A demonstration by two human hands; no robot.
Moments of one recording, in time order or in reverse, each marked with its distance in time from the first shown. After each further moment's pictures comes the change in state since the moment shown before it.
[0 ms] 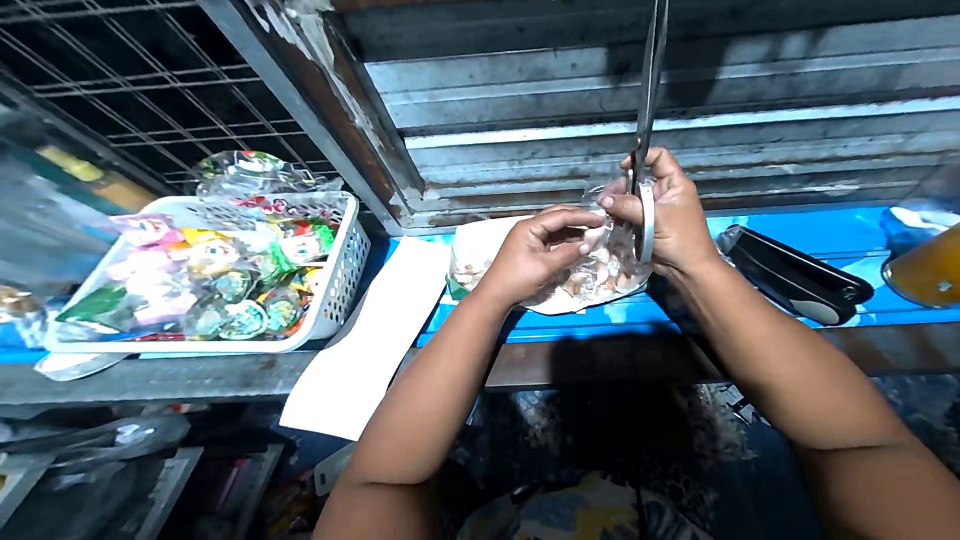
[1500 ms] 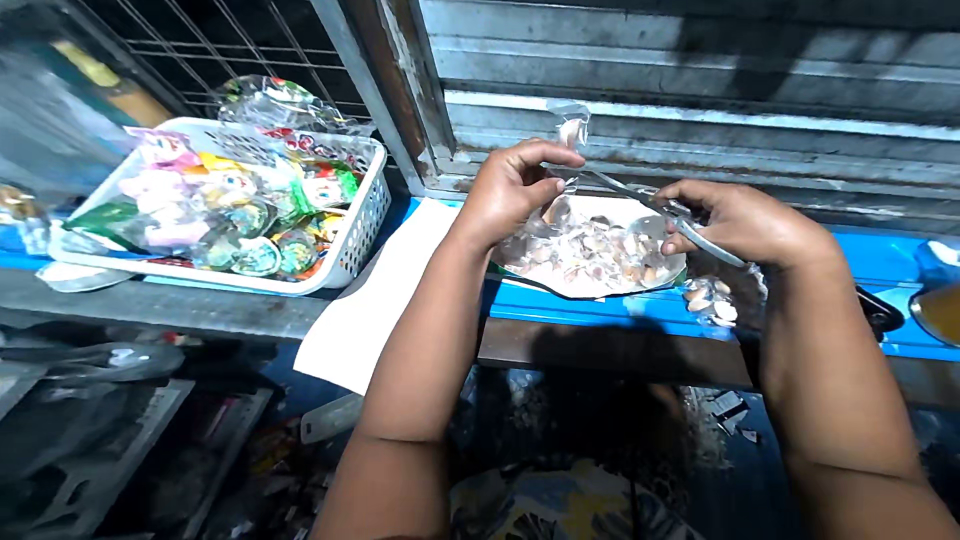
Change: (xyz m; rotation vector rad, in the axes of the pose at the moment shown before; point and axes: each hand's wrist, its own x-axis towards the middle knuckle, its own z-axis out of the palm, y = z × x) left_hand 0.001 0.011 -0.059 0.204 0.176 0.000; right_hand 0.018 -0.028 -0.061 -1.055 -0.566 0.208
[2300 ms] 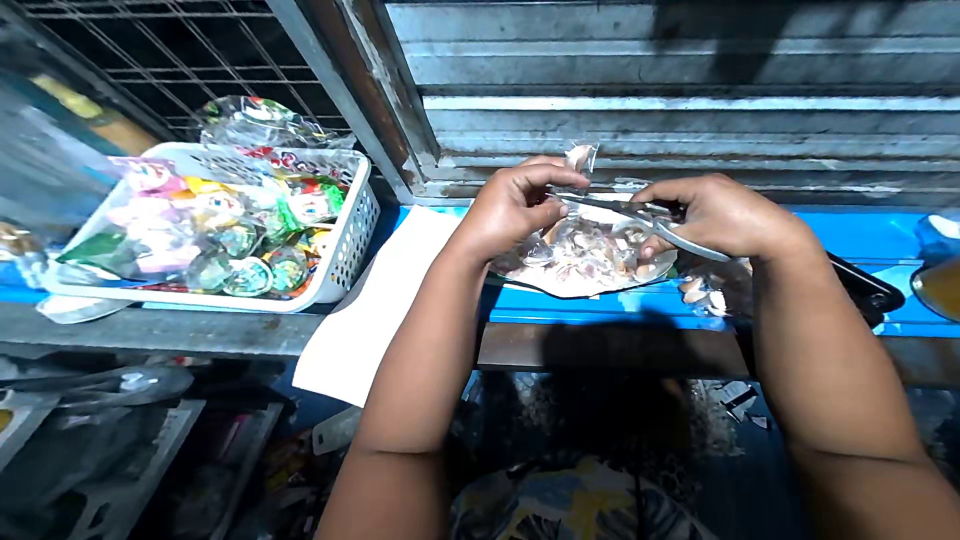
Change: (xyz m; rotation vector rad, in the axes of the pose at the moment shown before) left_hand -0.002 0.000 0.012 -0.003 -0.169 -0.024; right_hand 0.001 -0.010 0.007 -0.015 0.023 -0.097
